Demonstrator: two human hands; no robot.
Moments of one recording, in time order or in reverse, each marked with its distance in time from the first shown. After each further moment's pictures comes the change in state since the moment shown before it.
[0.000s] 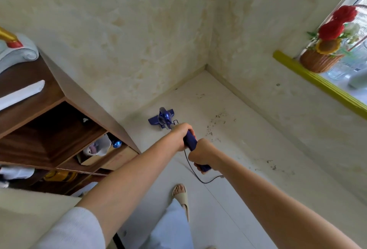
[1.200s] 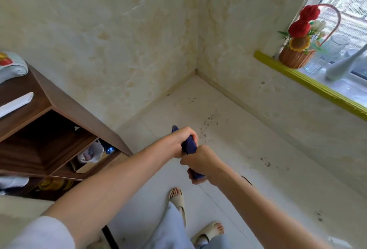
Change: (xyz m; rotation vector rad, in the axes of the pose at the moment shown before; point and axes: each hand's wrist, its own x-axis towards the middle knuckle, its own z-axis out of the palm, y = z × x) left_hand -0.053 -0.022 0.059 0.208 -0.098 -0.049; right_hand -0.088 0.048 -0.030 0.363 -0.033 0.012
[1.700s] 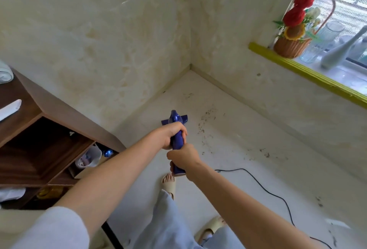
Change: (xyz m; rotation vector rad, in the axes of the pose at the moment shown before) left_hand 0.031 0.016 -0.040 0.046 -0.019 -0.038; right_hand 0.052 -0.007 0.044 0.289 0.052 -0.029
